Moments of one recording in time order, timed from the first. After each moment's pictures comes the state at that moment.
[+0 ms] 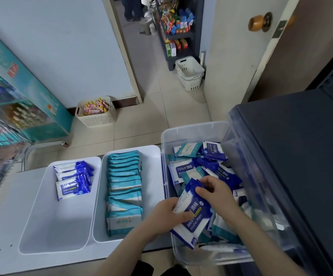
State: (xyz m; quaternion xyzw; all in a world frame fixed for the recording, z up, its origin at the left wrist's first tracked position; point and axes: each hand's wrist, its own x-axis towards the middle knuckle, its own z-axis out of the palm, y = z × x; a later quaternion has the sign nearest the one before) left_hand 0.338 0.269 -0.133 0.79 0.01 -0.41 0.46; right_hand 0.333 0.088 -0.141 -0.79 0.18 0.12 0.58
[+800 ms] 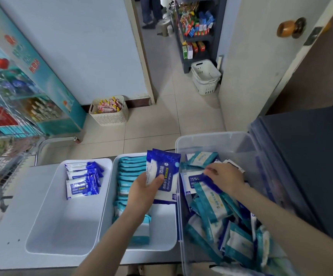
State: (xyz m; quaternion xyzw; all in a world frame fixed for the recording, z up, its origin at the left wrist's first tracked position) left_hand 0.403 0.313 -0.112 0.78 0.20 -0.12 0.58; right_hand 0.447 0.060 -0.195 -0.97 0.01 0.09 0.21
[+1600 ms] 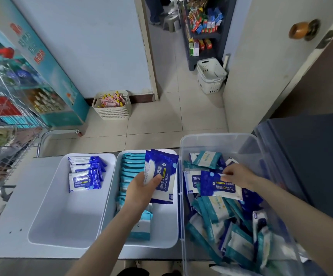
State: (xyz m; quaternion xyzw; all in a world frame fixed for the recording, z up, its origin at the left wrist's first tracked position) left_hand 0.402 0.330 -0.113 0.78 0.22 -0.13 0.58; right_hand 0.467 0.020 -0.200 -0.93 0.03 0.30 0.22
